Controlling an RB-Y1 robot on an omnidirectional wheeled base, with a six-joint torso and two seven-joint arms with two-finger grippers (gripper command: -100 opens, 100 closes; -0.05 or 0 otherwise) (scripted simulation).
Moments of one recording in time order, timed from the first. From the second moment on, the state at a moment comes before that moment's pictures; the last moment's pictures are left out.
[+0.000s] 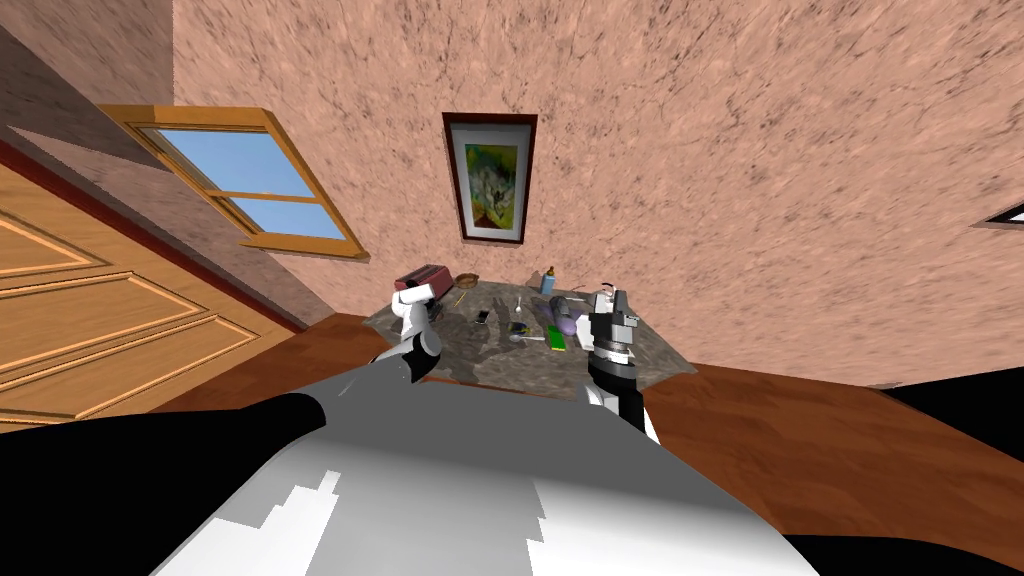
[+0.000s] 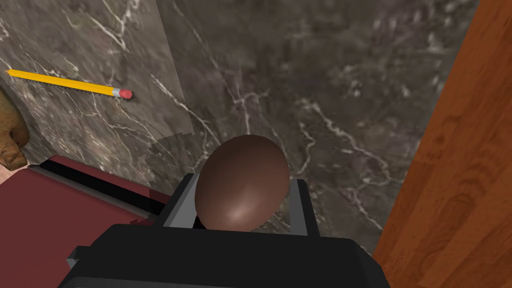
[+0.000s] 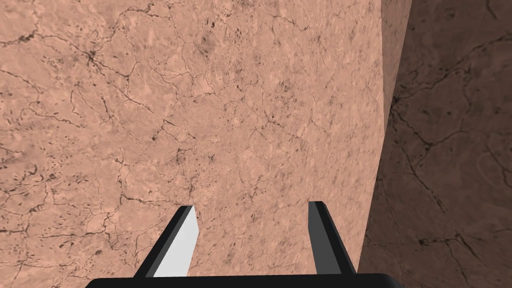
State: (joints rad) left arm -0.71 0.20 0.90 -1.13 -0.26 1.33 -0.75; right arm 0.47 -0.03 0.07 -2.29 -0.02 -0.51 -0.01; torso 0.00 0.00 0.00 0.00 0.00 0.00
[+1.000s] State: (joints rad) left arm -0.50 0.21 0.70 -1.42 -0.13 1.47 -0.57; right arm 0.47 -0.03 0.07 -2.29 -0.02 -0.51 -0.01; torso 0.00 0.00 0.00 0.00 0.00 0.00
